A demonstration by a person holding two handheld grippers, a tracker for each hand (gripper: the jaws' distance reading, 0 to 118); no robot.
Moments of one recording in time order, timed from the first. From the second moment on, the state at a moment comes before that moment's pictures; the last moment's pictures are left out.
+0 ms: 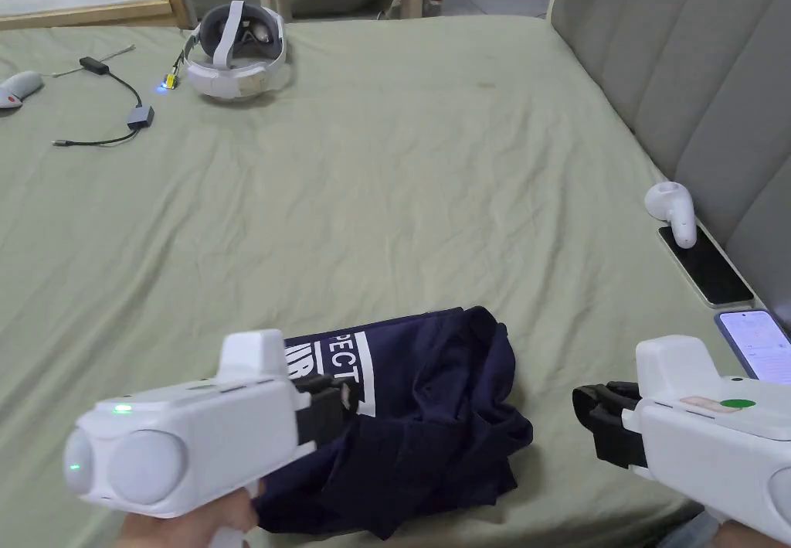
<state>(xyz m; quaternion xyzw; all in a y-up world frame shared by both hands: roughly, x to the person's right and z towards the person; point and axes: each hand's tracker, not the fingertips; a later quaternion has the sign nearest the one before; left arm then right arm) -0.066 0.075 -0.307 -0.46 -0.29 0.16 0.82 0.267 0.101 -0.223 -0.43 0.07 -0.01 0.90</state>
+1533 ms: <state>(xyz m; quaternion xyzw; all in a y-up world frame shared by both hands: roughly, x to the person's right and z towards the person) -0.188 -0.007 -0.319 -0.46 -0.20 0.35 0.79 0.257 -0.024 -0.342 -0.54 0.15 -0.20 0.81</state>
